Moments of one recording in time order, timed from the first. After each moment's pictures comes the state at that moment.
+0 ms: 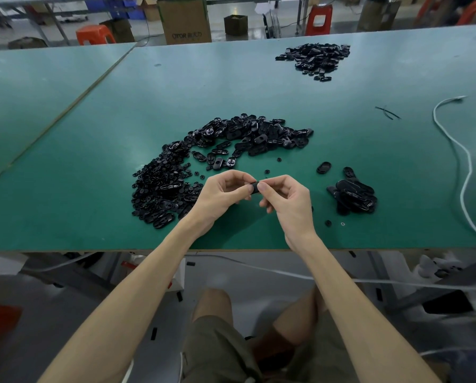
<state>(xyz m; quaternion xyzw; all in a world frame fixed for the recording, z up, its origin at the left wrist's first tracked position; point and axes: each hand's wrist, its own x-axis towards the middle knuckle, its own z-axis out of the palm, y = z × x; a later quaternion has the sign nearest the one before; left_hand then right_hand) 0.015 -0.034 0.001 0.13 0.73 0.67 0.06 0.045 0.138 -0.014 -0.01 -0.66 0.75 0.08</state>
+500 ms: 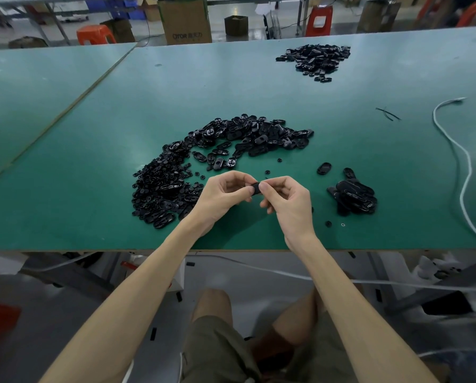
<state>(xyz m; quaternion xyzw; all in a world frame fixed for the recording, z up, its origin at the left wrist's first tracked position) 0.013 -0.035 -0.001 0.14 0.73 0.66 0.05 0.044 0.136 -0.013 -0.02 -0.67 0.74 0.09</state>
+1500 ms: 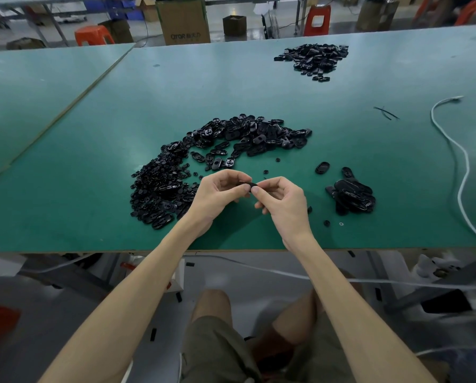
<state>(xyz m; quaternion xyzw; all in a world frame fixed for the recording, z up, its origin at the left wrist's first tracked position) 0.012 -0.038 -0.004 0.12 0.72 0.68 0.03 0.046 0.133 -0.013 -0.02 -0.70 0.71 0.07</state>
